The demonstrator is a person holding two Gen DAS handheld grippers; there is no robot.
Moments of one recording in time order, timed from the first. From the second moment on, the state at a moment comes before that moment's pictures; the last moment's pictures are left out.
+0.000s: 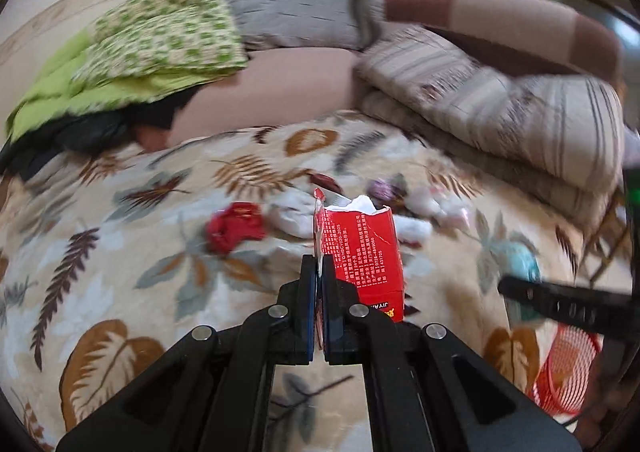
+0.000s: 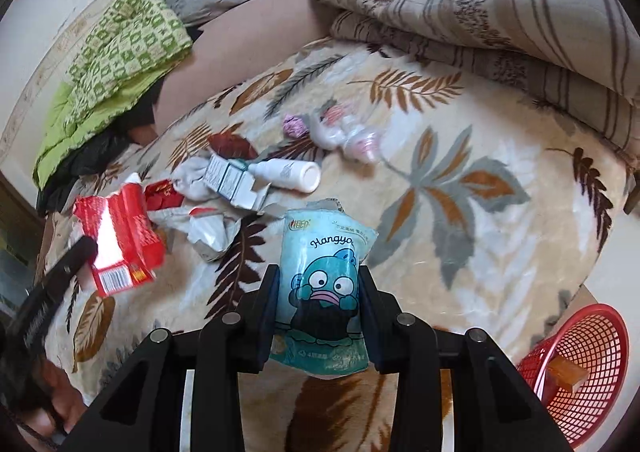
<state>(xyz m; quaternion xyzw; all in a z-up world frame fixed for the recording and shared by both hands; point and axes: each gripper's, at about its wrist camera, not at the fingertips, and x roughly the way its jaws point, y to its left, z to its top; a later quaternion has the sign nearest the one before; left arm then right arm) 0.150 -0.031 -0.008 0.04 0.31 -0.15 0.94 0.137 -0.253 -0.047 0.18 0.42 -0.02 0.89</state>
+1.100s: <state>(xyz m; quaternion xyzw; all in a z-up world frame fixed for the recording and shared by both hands) 0.143 -0.053 -0.020 0.06 0.31 -0.21 0.92 0.118 -0.281 -0.037 0.20 0.40 -0.05 0.89</state>
